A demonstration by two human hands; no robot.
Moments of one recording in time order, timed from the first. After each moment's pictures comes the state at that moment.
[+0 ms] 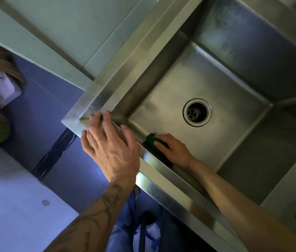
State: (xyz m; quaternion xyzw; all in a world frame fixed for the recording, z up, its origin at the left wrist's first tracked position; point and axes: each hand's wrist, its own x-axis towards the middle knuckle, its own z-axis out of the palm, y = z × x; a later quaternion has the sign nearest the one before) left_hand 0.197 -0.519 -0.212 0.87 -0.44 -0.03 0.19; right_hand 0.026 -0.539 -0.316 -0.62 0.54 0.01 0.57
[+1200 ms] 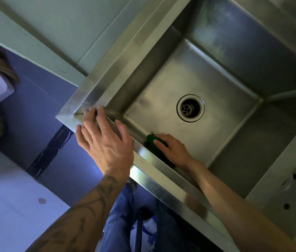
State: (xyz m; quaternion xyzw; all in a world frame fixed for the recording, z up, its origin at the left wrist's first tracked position) left_hand 0.197 -0.520 -0.211 0.87 -0.45 -0.03 0.19; right_hand 0.014 -0.528 -0.299 -0.61 0.56 0.03 0.56
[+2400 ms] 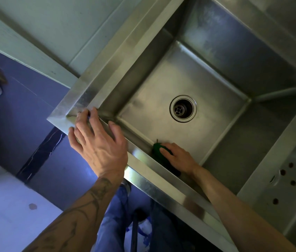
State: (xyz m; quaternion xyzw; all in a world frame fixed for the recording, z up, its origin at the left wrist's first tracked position) left_hand 0.197 -0.520 -0.209 0.88 -0.45 -0.02 0.18; right_hand -0.021 -0.509 -0.297 -0.57 0.57 0.10 0.58
